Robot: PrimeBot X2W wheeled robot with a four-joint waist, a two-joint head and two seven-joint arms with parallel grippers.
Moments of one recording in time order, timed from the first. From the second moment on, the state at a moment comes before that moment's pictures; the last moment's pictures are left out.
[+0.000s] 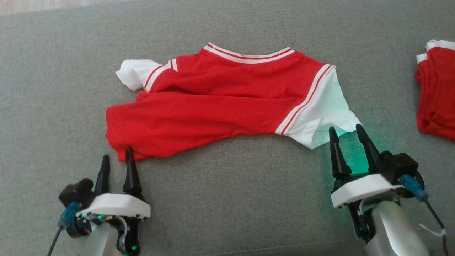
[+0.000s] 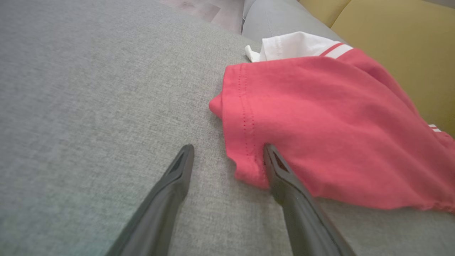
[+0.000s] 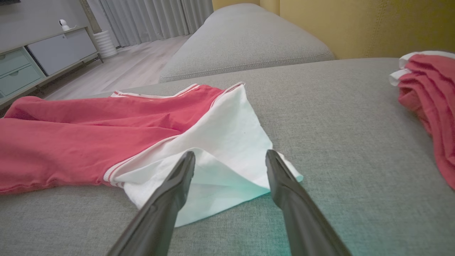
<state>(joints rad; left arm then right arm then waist) -0.27 0.05 -0.14 0.66 -0.54 -0.12 -0.27 -0.20 -0.05 0.08 0.45 0.15 0.13 -0.26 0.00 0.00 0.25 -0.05</state>
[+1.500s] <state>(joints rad) -0.11 0.05 -0.05 0.41 -0.39 -0.13 -0.26 -0.16 -0.05 0.00 0.61 0.16 0.13 -0.26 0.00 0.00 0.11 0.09</state>
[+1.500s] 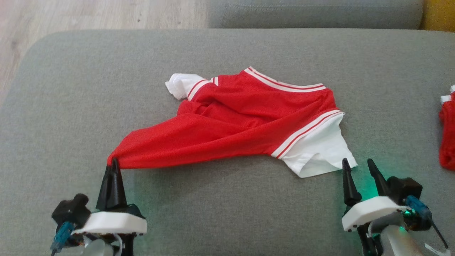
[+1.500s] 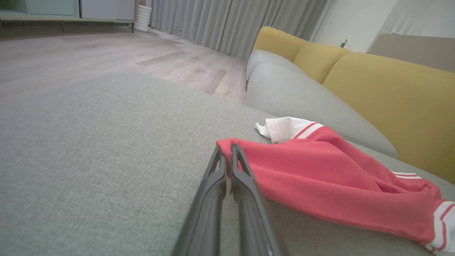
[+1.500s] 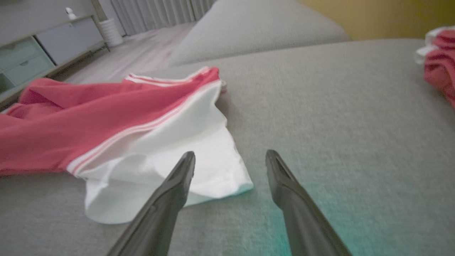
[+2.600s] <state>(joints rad) -0.44 0.21 -0.17 0.30 -0.41 -0.13 -0.26 -0.51 -0.05 -0.01 0.35 0.36 0.13 -0.26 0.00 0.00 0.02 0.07</state>
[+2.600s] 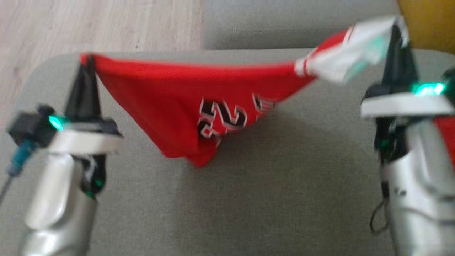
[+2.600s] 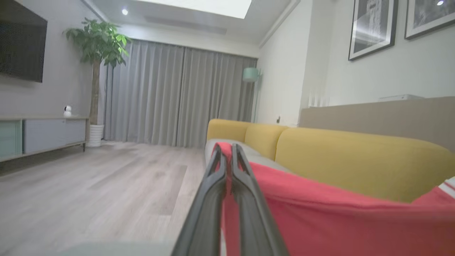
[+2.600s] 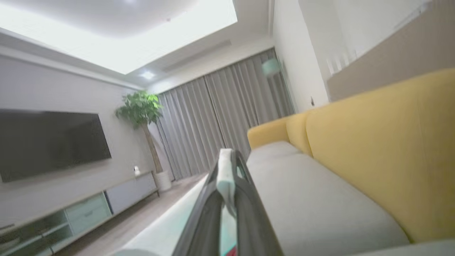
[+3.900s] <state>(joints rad) -1.22 0.23 -0.02 0.40 -0.36 -0.11 -0.26 -1.38 -0.10 -0.08 0.48 0.14 0.13 -0.26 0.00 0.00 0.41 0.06</state>
